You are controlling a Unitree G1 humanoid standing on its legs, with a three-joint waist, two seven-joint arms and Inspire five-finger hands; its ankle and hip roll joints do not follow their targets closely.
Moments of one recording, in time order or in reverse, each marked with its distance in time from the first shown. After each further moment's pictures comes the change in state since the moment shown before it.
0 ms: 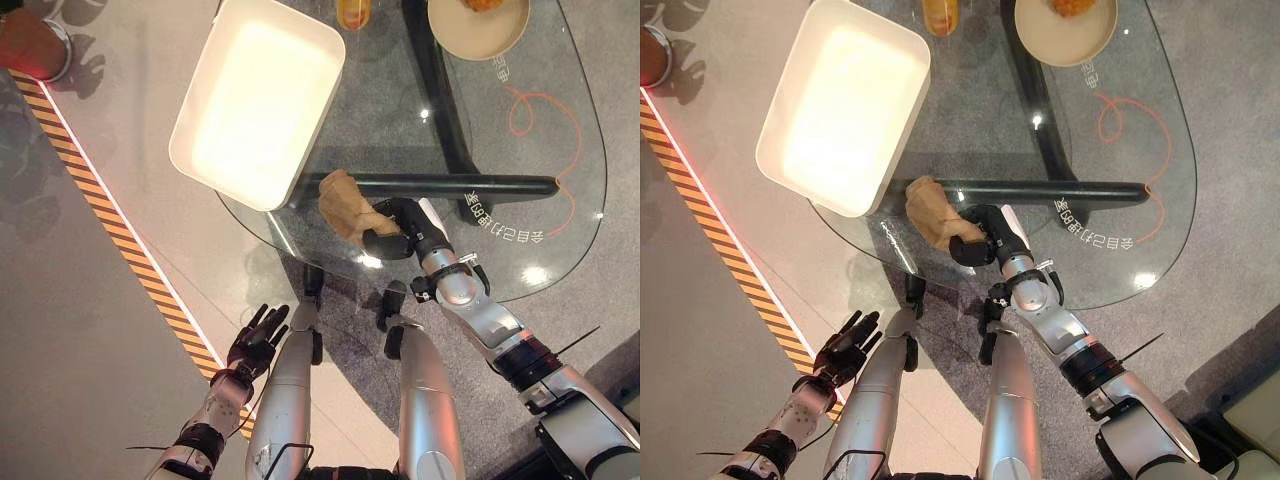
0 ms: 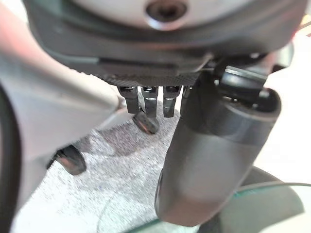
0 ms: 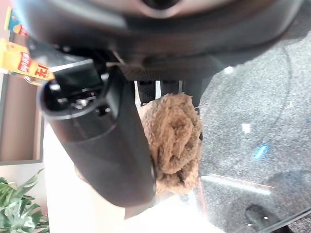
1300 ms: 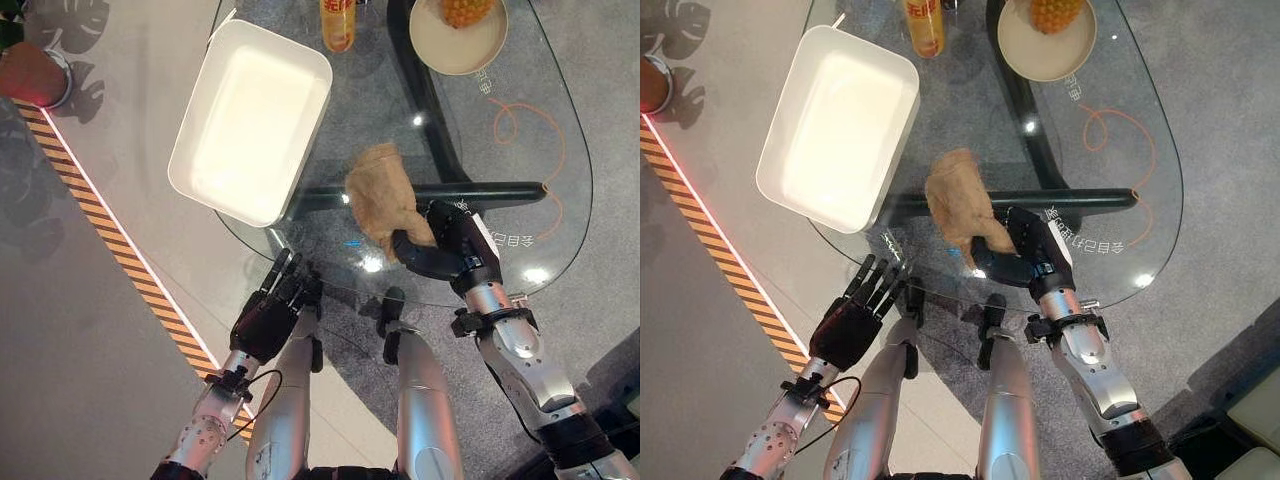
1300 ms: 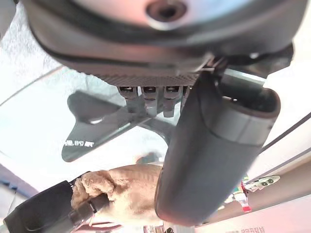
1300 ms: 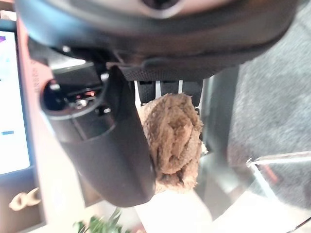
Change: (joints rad) left arm 0.262 0.101 -0.016 -0.640 -0.207 0.053 -0.372; right arm 0.420 -0.049 -0.296 -0.393 0.196 -0.268 0.208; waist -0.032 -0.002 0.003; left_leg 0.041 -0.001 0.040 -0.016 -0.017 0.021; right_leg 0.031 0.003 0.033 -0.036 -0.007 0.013
